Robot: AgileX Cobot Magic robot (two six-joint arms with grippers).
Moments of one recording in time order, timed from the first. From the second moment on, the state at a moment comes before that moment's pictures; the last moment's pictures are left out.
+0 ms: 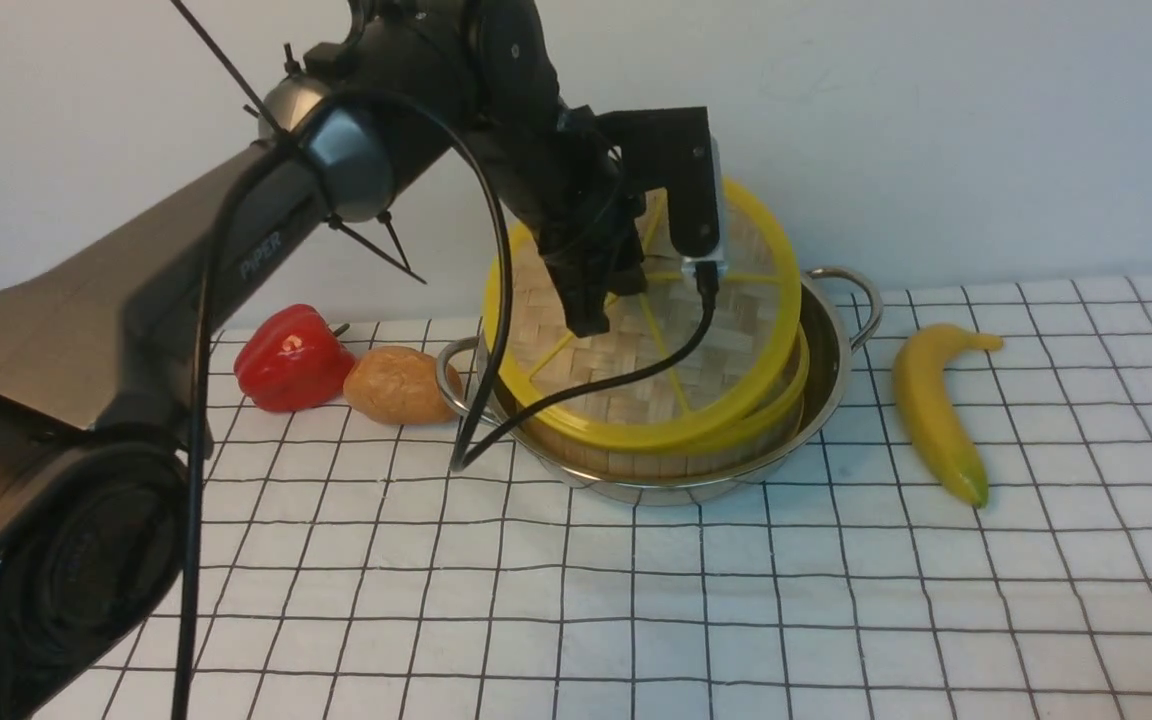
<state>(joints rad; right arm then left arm) -0.07 0.02 0.01 0.00 0.34 0.02 -0.44 2.21 -2.11 -0.17 1.04 1.23</state>
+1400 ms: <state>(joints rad) -0.07 0.02 0.01 0.00 0.34 0.02 -0.43 2.32 -2.11 -0.25 0.85 1.61</state>
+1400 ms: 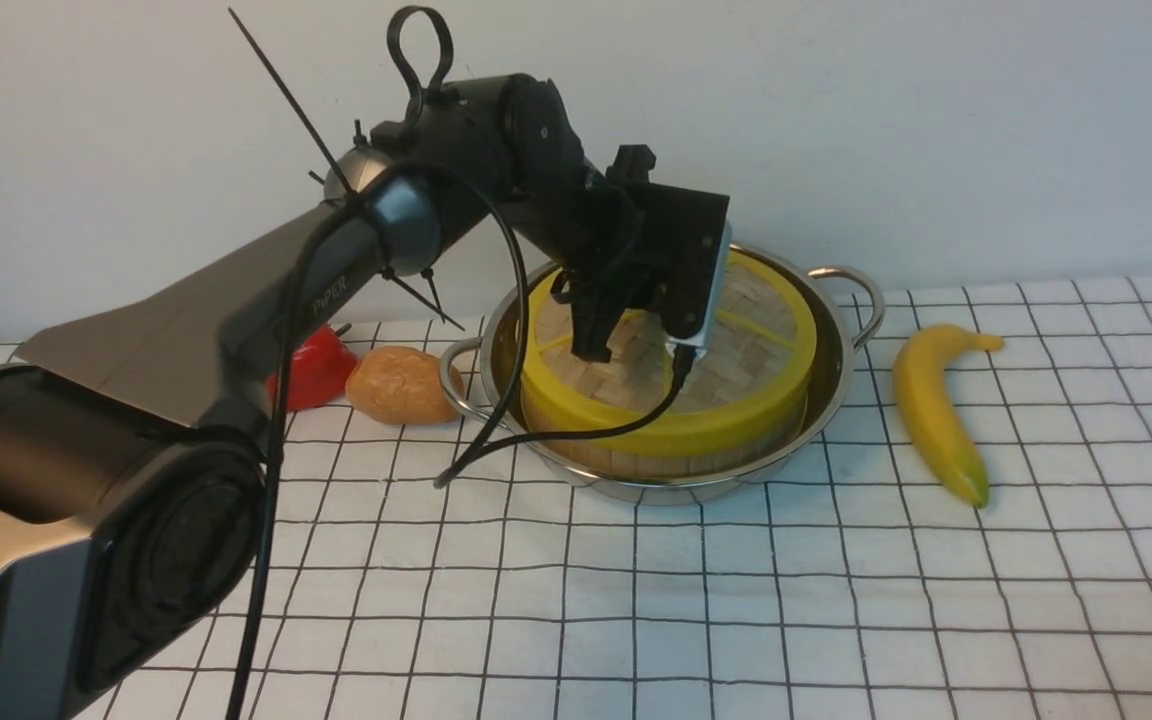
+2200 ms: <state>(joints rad) -0.07 0.02 0.01 0.00 0.34 0.02 -0.43 2.13 -2.11 0.03 0.84 0.90</state>
